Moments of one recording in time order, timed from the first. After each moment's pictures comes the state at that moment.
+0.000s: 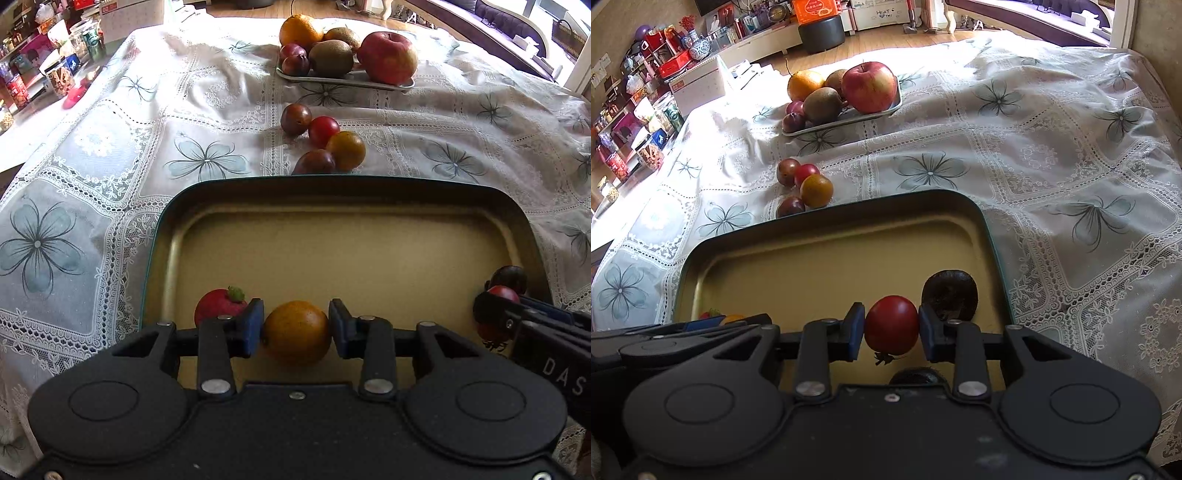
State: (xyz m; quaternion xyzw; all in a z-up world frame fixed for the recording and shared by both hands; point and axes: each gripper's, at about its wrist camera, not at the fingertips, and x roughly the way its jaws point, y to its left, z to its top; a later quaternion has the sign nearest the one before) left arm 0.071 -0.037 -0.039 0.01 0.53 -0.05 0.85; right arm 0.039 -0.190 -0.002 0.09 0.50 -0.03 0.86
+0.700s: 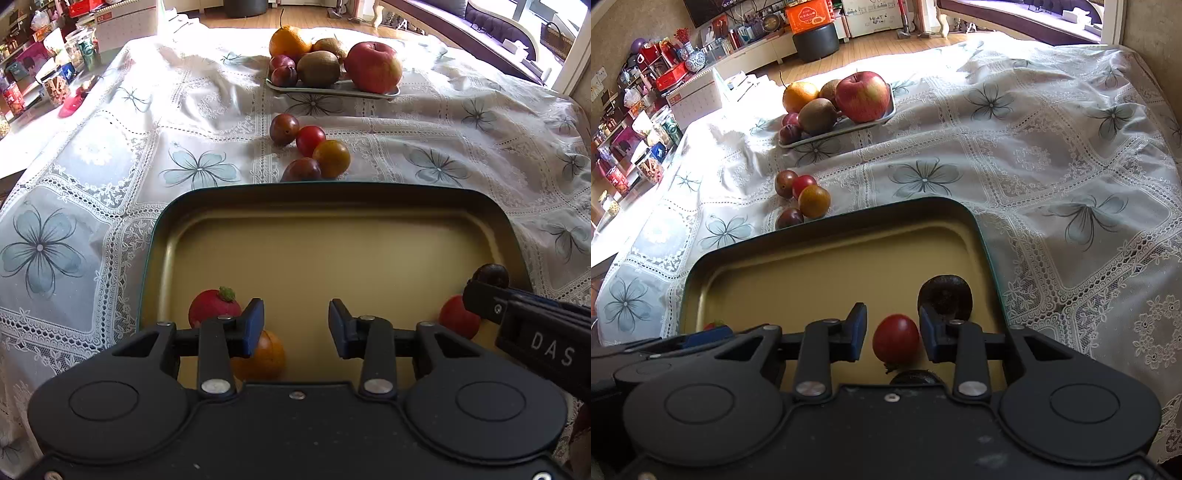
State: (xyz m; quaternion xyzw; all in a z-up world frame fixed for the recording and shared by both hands) left arm 0.061 -0.042 -0.030 0.00 0.52 -0.06 0.85; right arm 0.036 -0.196 0.004 0.11 0.49 -0.04 0.87
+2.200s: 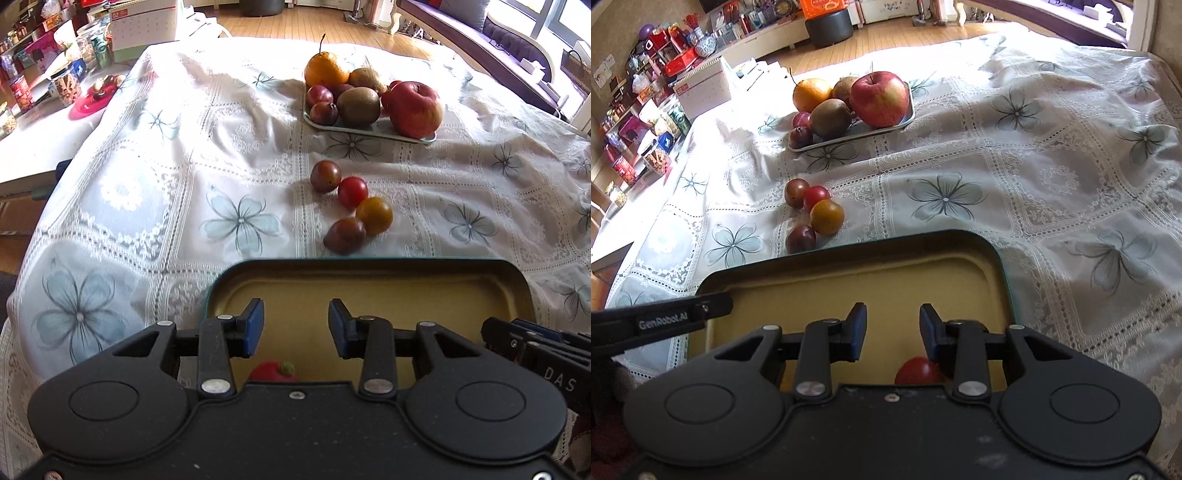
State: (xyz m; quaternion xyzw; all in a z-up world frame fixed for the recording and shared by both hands) left arm 0.118 -0.003 0.001 -0.01 0.52 -0.05 0.85; right arm 0.084 -0.196 0.009 0.10 0.51 -0.01 0.85
